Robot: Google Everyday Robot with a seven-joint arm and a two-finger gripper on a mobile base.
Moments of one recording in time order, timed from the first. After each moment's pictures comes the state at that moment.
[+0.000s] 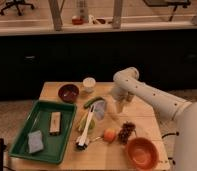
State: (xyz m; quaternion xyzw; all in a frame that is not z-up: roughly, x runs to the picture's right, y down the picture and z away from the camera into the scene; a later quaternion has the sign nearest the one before) arm 0.118 0.094 0.900 -0.27 -0.14 -0.18 0.94
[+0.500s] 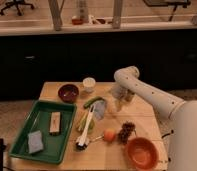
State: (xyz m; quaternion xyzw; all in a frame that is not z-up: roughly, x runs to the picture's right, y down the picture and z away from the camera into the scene) arm 0.103 0.082 0.907 -0.27 -0.16 -0.17 0.93
